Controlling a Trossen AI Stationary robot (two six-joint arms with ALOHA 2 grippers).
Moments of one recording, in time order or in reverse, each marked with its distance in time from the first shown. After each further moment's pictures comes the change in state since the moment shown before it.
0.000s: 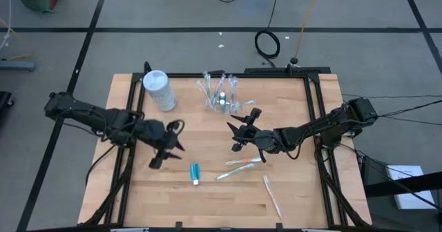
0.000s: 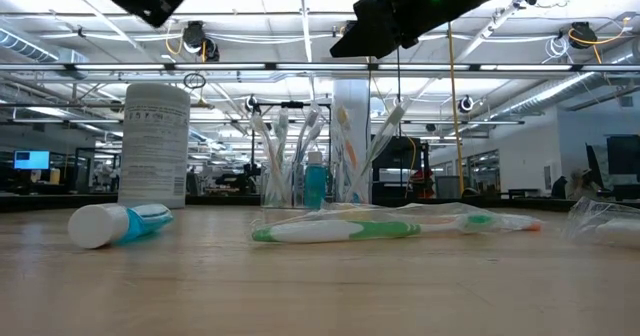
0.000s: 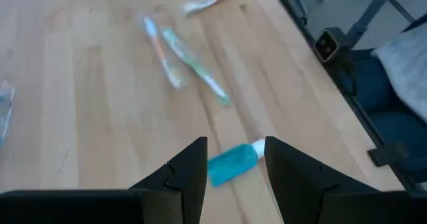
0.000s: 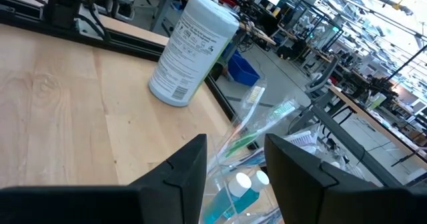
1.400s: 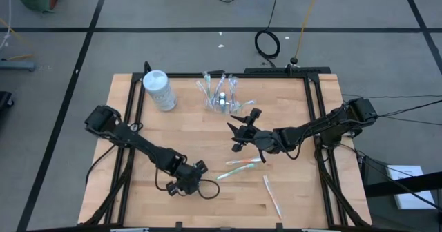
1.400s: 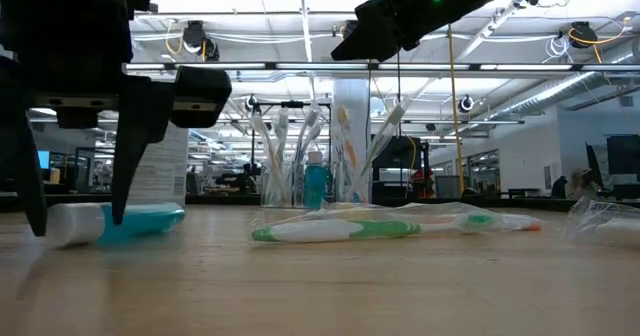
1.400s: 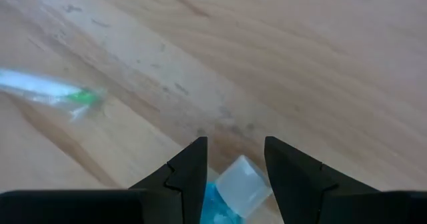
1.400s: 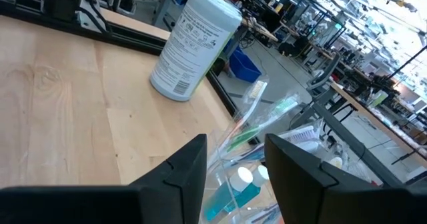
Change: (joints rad) left arm -0.207 0.729 0.069 0.265 0.014 0.521; right arm 0.000 0.000 0.000 -0.027 -0.001 0.012
